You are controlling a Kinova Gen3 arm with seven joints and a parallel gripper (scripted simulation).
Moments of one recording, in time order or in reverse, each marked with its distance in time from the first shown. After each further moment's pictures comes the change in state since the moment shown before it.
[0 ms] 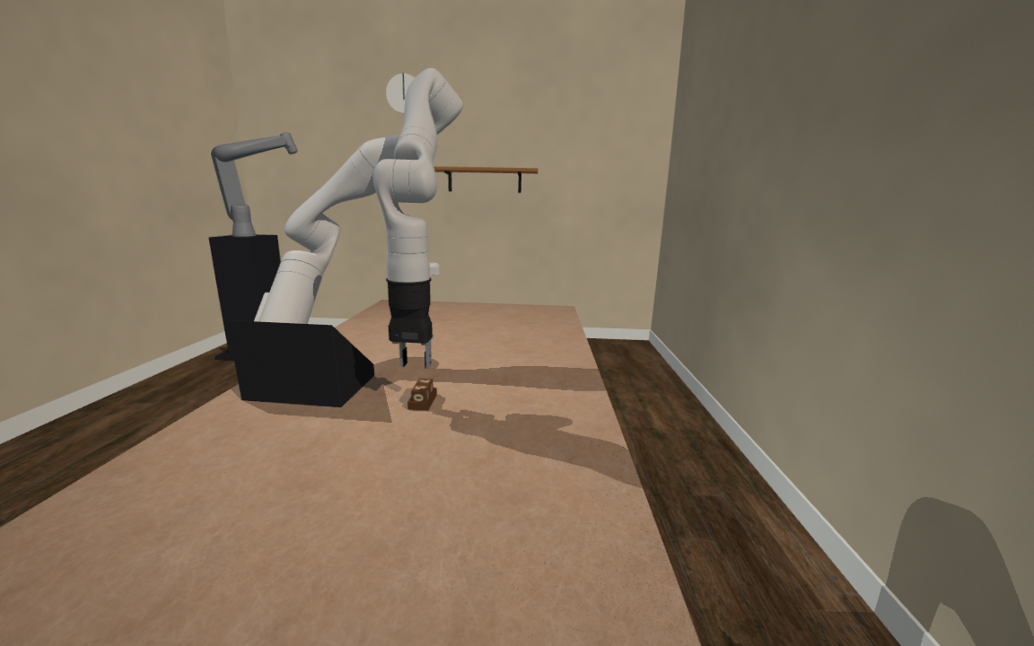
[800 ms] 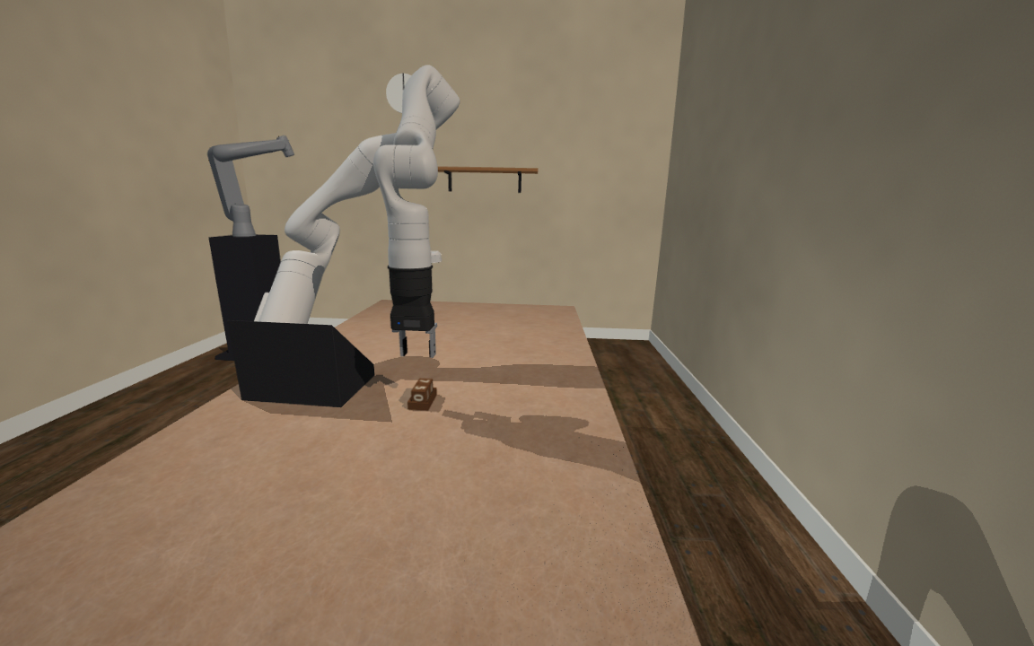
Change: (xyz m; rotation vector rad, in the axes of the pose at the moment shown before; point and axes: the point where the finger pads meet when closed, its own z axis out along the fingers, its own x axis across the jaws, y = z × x) arm 0.005 0.001 -0.023 -0.010 0.015 -0.008
